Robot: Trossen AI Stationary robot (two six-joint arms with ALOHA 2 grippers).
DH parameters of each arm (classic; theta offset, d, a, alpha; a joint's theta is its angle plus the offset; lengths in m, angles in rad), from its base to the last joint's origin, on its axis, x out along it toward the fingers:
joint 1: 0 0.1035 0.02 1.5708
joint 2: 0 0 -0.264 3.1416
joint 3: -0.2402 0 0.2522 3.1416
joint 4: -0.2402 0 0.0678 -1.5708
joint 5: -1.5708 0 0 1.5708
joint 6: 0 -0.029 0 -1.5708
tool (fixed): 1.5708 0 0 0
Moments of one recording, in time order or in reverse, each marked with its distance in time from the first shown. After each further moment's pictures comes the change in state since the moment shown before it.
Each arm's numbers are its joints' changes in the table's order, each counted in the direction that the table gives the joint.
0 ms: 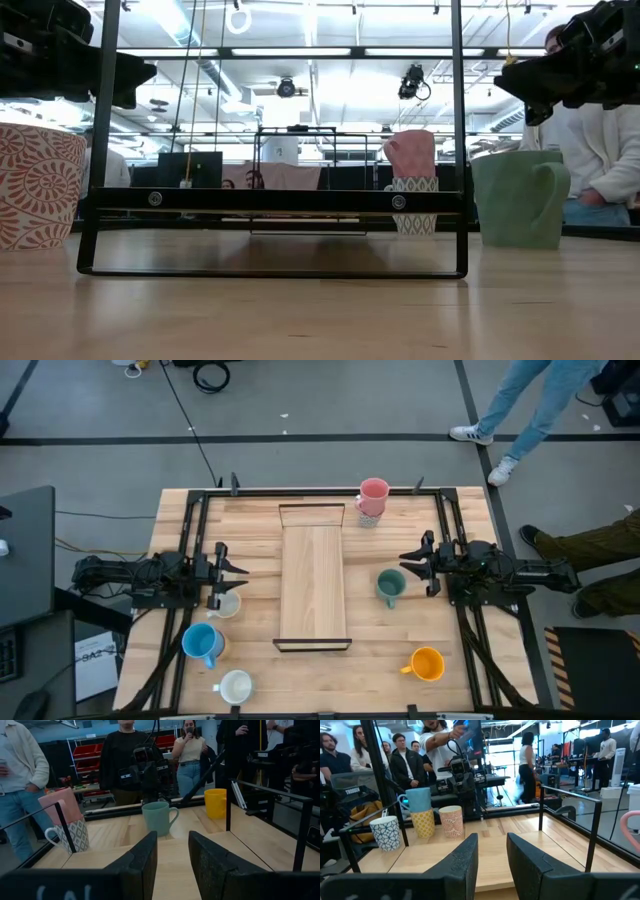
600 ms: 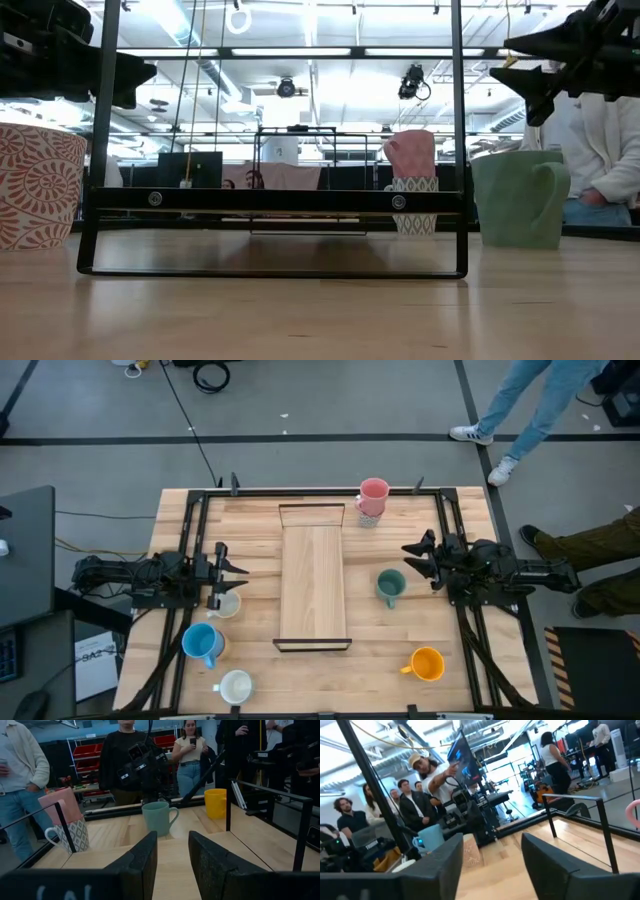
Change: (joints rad) left arm 0.000 0.000 0.000 0.000 0.000 0.001; right arm 0.000 0.000 0.000 0.108 -0.059 -0.263
